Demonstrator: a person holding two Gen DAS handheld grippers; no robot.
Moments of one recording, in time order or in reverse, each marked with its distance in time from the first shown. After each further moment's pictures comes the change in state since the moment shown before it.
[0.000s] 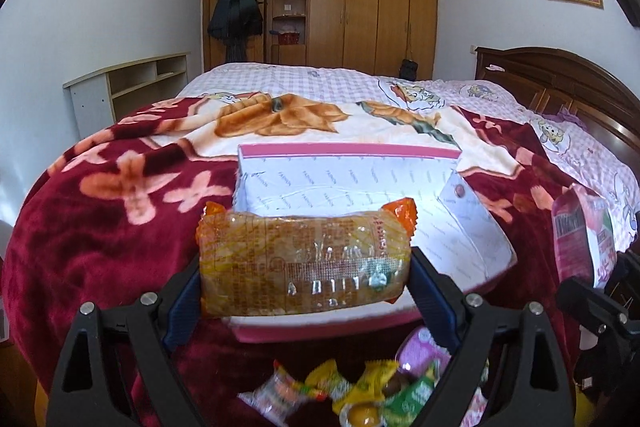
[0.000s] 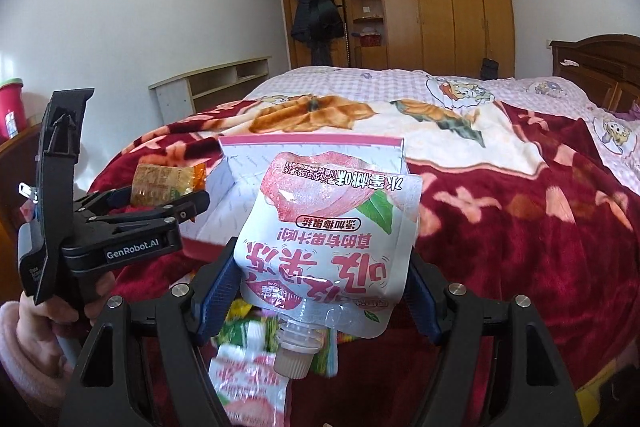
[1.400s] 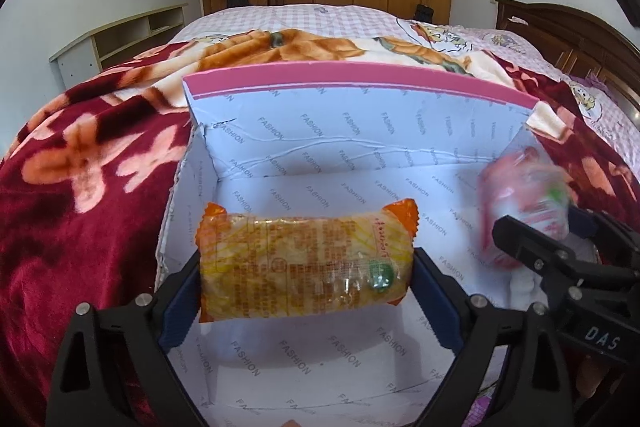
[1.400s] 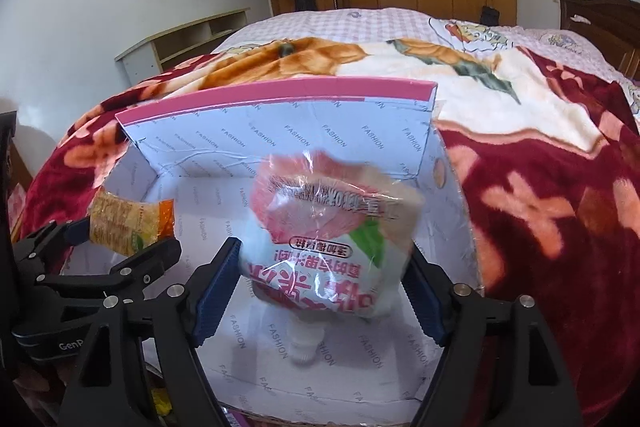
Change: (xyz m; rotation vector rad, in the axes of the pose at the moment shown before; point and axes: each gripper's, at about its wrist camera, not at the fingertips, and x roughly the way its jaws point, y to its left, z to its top) left arm 0.111 -0.004 0.001 0.020 0.210 0.047; right arm 0.155 -0.035 0.017 0.063 0.181 -0.023
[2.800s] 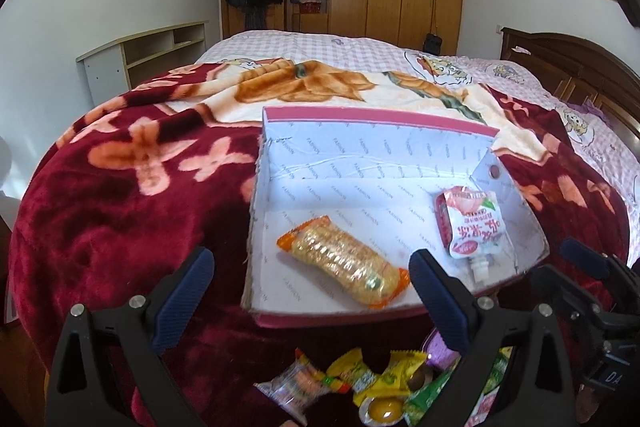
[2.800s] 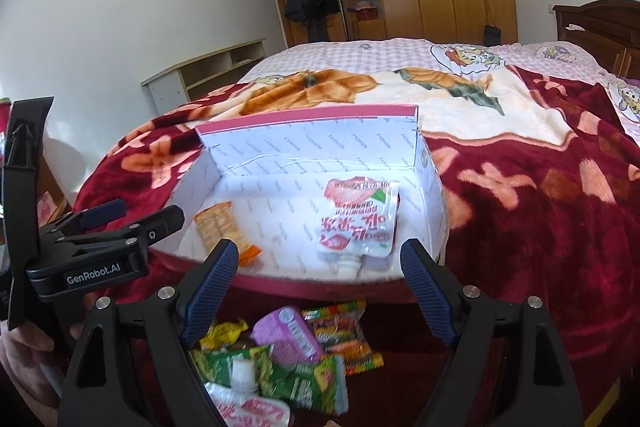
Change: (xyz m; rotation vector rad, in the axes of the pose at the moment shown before) left arm -0.091 0.022 -0.025 -0.054 -0.085 0.023; right arm -0.099 0.019 -0.042 0.015 -0.097 0.067
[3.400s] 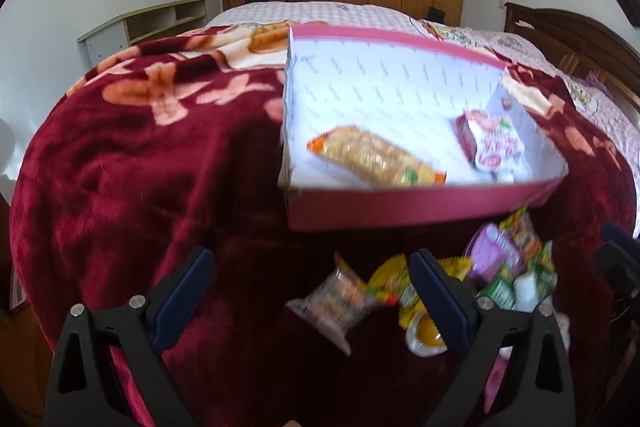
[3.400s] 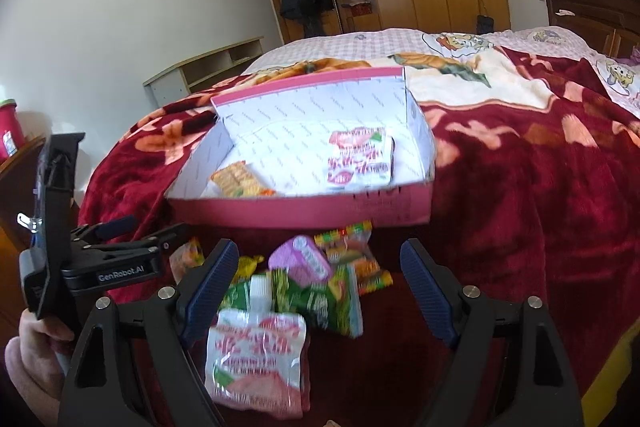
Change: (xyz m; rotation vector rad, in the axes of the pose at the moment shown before) left arm 0.003 0.022 -0.066 0.021 0.090 0.011; right arm -0.035 0.006 -0.057 0.035 0.010 0.000
